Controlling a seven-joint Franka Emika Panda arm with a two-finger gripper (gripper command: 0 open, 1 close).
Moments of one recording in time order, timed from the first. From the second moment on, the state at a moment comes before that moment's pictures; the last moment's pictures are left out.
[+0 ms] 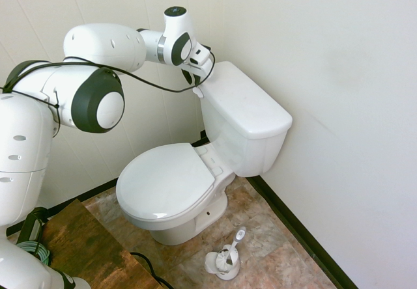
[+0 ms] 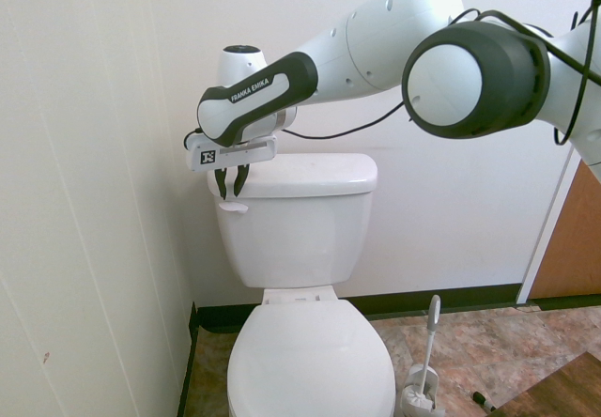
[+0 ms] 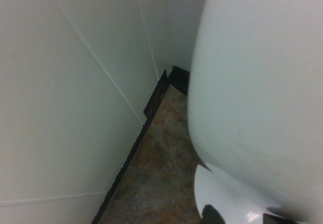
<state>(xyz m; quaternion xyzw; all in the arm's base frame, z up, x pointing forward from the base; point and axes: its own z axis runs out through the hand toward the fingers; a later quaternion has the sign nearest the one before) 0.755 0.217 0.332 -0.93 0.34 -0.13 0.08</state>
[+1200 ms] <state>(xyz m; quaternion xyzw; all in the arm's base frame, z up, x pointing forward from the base) 0.766 0.218 0.287 -0.92 0.35 -0.12 0.08</state>
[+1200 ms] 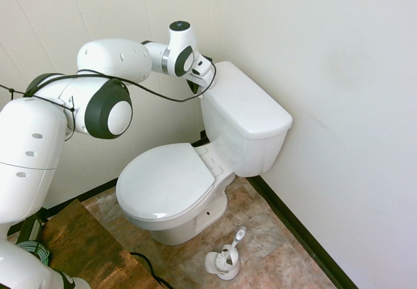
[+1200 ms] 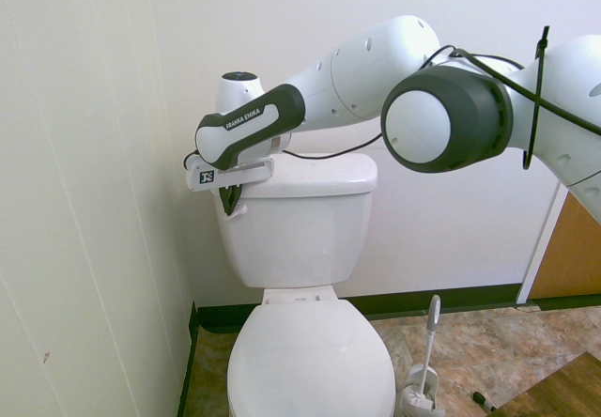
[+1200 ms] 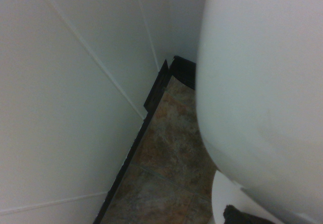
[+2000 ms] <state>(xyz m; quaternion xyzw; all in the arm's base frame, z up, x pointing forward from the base) 0.689 0.216 0.416 -0.93 0.34 -0.14 0.07</state>
